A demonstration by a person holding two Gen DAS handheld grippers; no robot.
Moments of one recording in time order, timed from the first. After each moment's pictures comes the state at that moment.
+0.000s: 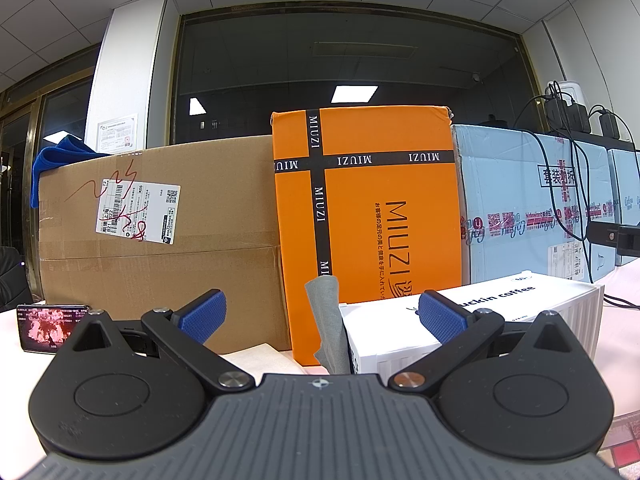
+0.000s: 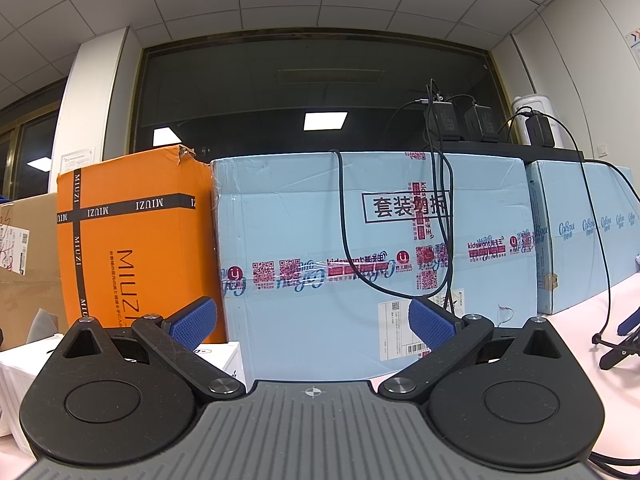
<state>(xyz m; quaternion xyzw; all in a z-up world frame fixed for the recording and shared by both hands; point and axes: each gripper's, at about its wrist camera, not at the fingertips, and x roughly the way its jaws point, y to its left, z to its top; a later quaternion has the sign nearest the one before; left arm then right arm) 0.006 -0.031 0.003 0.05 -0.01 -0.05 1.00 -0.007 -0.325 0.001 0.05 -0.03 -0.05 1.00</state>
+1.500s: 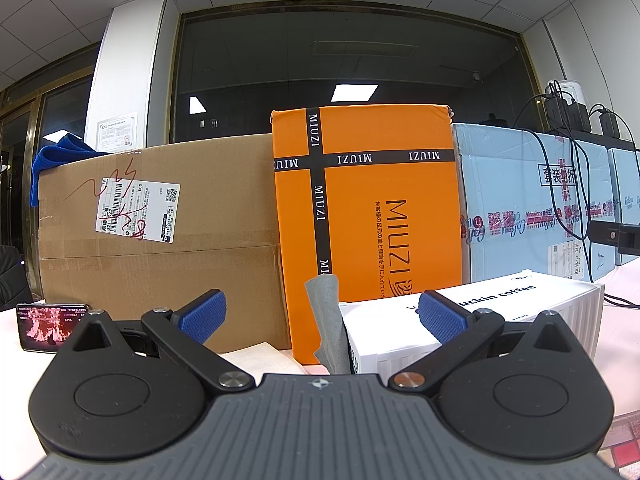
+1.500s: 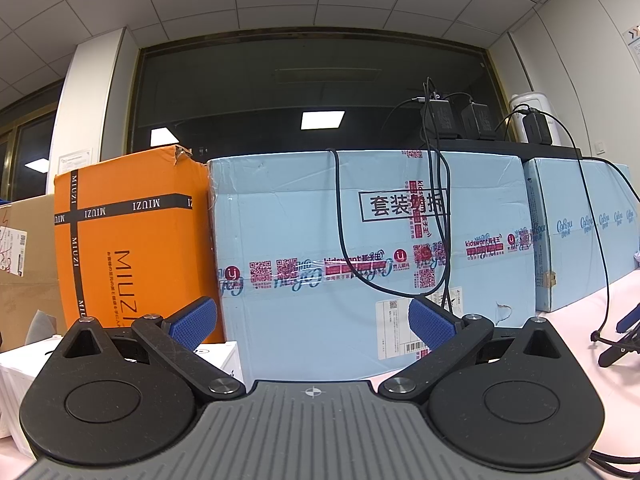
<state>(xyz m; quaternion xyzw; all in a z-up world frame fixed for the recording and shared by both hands) 0.006 -0.031 0.002 0.05 0.00 -0.05 1.00 -0.007 -0.326 0.001 0.05 -0.03 -0.05 1.00</state>
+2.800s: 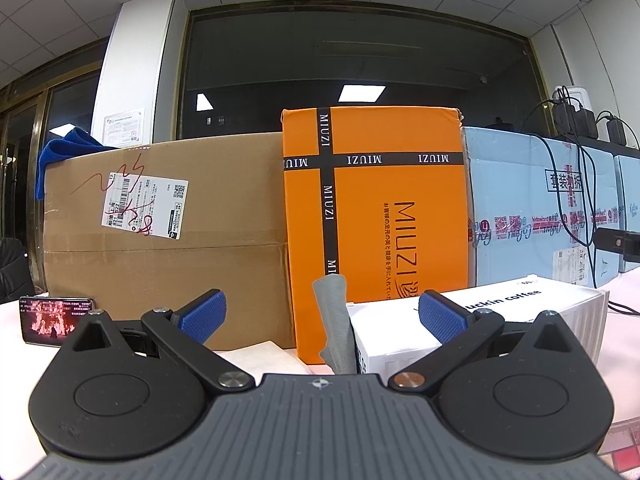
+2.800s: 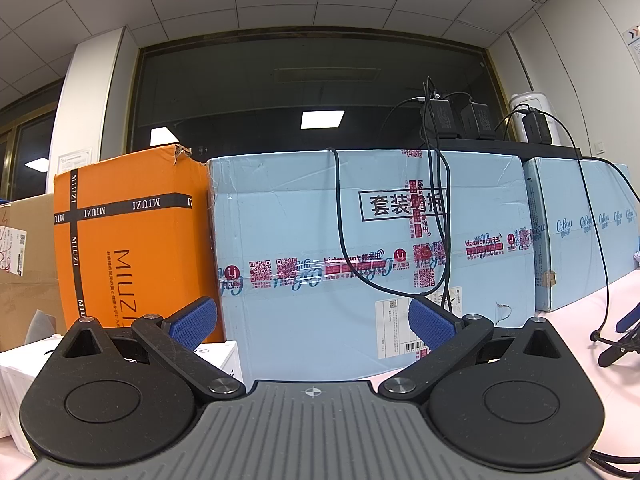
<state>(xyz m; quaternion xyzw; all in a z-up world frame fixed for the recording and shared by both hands) 0.006 -0.027 0.002 0.03 0.00 -0.04 1.00 -0.007 -0.326 0.001 0.05 -0.03 -0.05 1.00</state>
